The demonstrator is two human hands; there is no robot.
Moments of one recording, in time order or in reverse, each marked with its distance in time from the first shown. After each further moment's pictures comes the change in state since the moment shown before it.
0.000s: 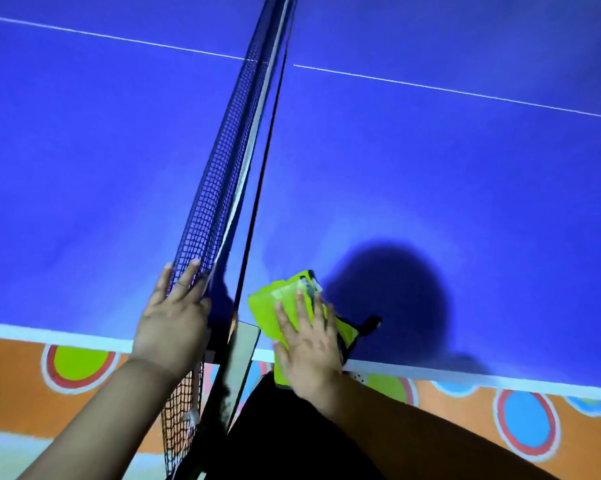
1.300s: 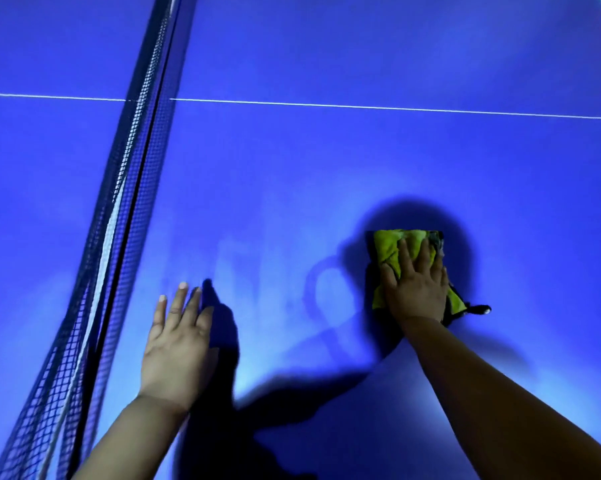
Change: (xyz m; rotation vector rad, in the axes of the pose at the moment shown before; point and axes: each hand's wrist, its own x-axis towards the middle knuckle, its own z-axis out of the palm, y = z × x) left_hand 0.227 0.170 -0.010 -0.093 0.036 -0.092; right_hand 0.138 0.415 -0.094 0.127 0.180 0.620
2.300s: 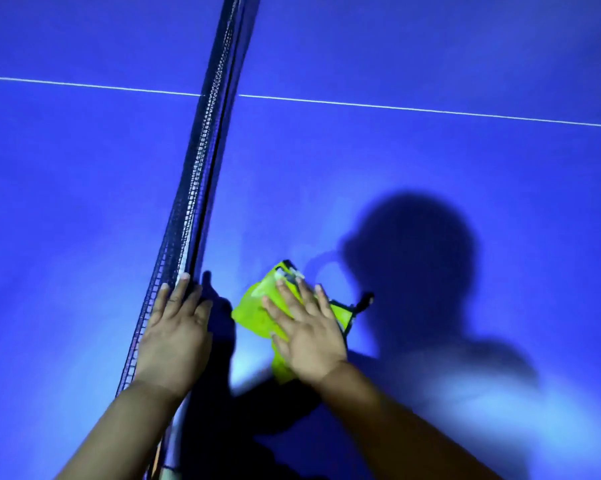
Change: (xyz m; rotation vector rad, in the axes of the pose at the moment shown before) left_hand 0.002 -0.126 -0.005 -0.009 -0.079 -0.011; right_hand -0.123 -0.231 0.069 -0.087 -0.102 -0.809
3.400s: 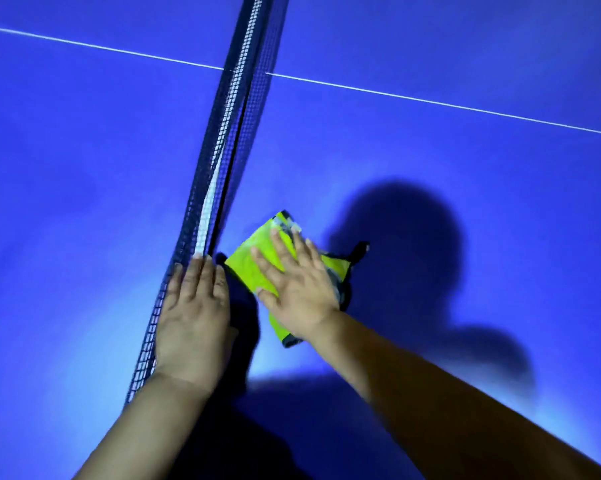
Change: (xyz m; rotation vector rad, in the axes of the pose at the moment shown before) left_hand 0.021 0.003 -0.008 0.012 -0.012 -0.133; right_hand 0.090 -0.017 -0.007 -0.023 -0.044 -0.041
